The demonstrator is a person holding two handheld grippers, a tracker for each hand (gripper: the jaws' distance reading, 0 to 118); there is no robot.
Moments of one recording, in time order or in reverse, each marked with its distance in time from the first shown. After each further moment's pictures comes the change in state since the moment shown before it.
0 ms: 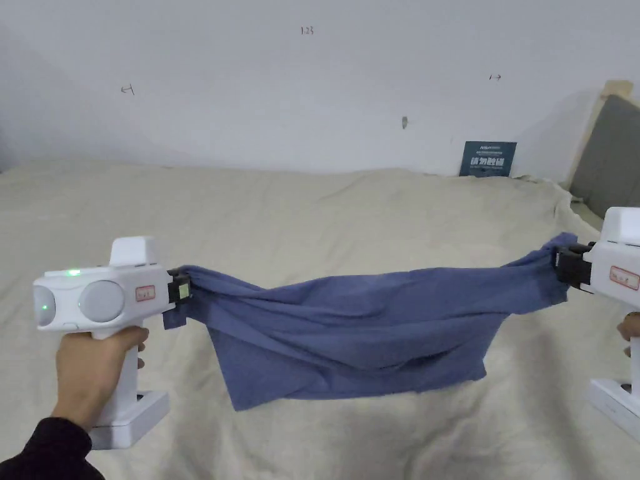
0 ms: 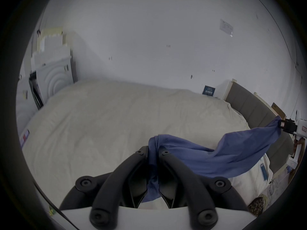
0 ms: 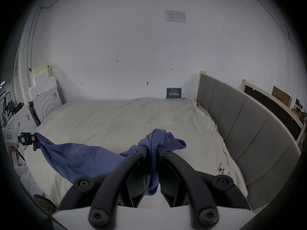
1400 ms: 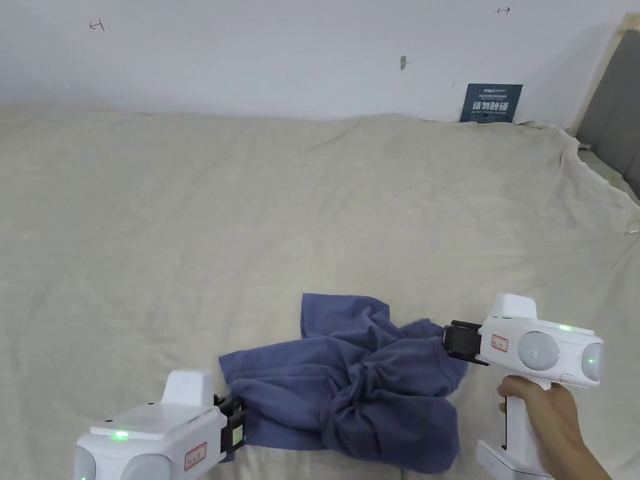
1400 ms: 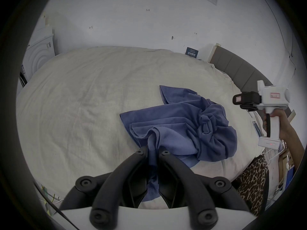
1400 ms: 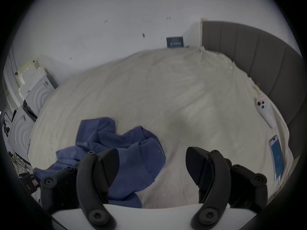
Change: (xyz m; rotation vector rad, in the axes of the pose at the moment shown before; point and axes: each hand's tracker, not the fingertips) left arm 0.051 -0.198 0.009 -0.279 -0.143 -0.039; right arm -0.051 -0.173 -0.143 -0.422 0.036 -0.164
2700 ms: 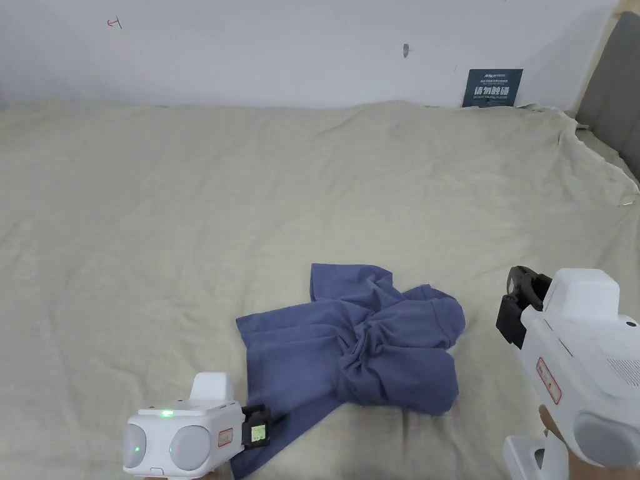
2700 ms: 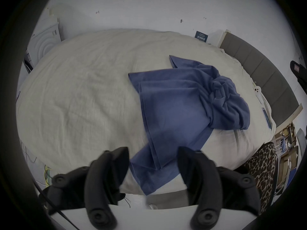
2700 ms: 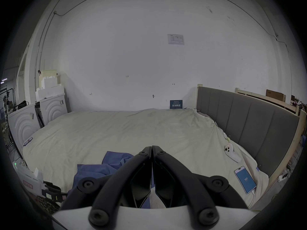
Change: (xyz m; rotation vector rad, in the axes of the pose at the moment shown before) left arm 0.004 -0.071 -0.002 -0.138 0.082 0.035; right arm -0.057 -0.092 0.214 0.613 -0.017 0.154
